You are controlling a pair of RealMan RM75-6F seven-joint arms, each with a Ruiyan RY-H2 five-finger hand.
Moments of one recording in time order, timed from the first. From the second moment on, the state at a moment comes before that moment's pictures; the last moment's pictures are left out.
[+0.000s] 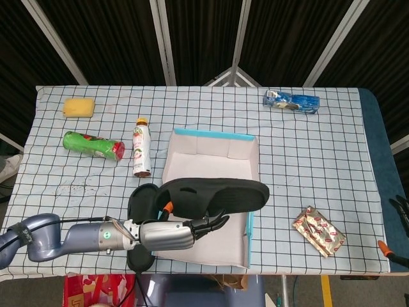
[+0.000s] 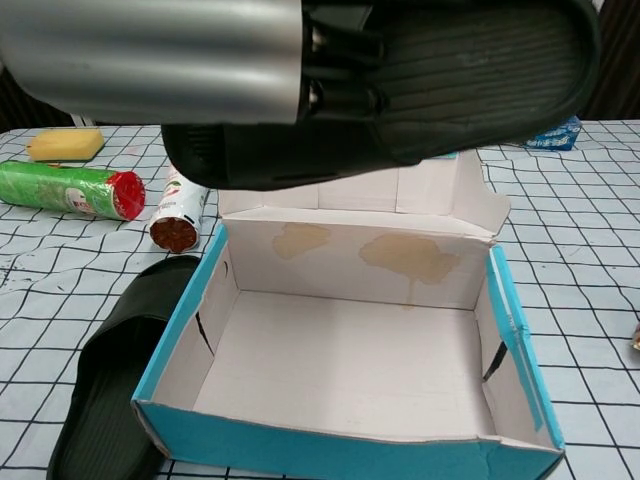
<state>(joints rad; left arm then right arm) -0.88 -1.16 -0.27 -1.75 2.34 0.92 0.87 -0.01 -0.93 -0.01 -1.50 -1.57 1.51 0.37</state>
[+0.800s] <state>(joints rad) -0.97 -1.33 -0.11 -1.50 2.37 0.88 0.87 -0.01 -0.93 -0.01 -1.49 -1.57 1.50 0.39</state>
